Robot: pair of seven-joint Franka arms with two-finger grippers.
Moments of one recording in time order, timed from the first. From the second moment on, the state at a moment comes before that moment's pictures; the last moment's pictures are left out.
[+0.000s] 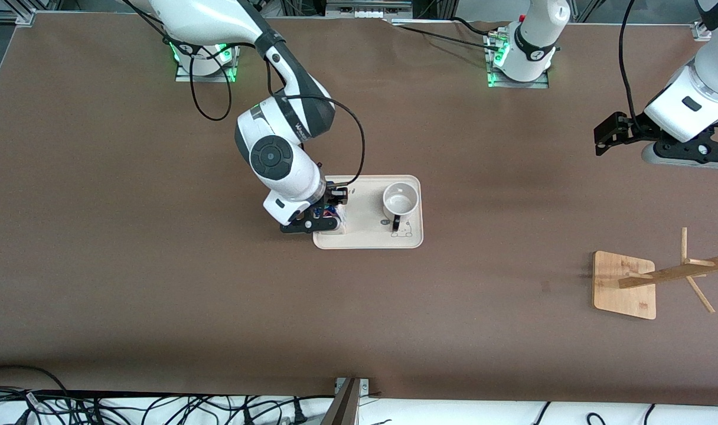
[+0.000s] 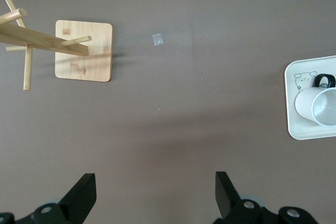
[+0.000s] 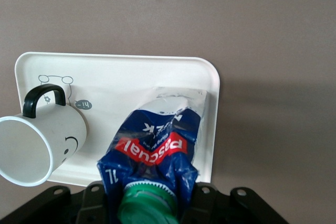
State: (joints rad) left arm -0.07 0.00 -0.03 -1.63 0.05 1.61 -0.01; right arm 0.65 0.64 -0.04 -1.42 0.24 2.05 0.45
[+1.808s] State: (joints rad) left arm -0.09 0.04 -0.23 -1.61 0.05 1.61 -0.21; right arm 0.47 0.30 -0.44 -1.43 0.11 1.48 -0.01
